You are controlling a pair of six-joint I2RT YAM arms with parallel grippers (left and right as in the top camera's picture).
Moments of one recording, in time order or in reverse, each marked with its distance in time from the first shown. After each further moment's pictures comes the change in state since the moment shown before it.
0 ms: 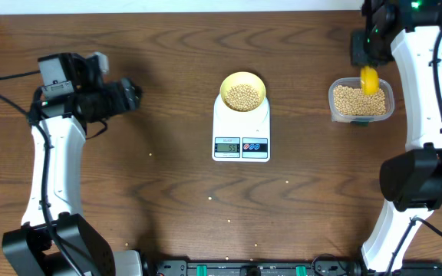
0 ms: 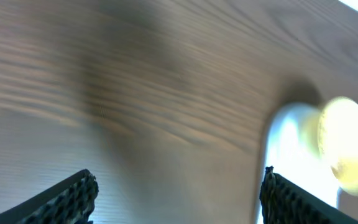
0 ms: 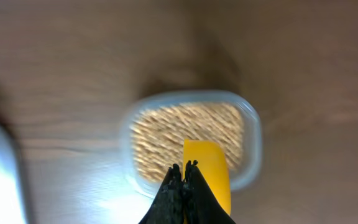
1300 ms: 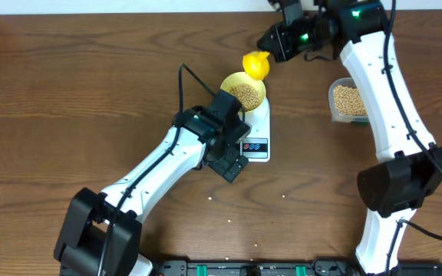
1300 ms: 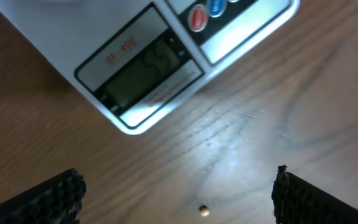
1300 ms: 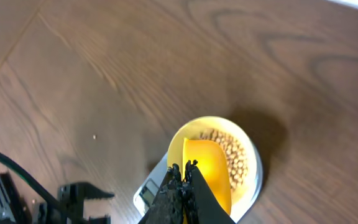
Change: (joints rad) left arm -0.812 0.098 -0.091 -0.177 -0.342 0.194; right arm 0.245 0.000 -0.025 0.251 -0.689 -0.178
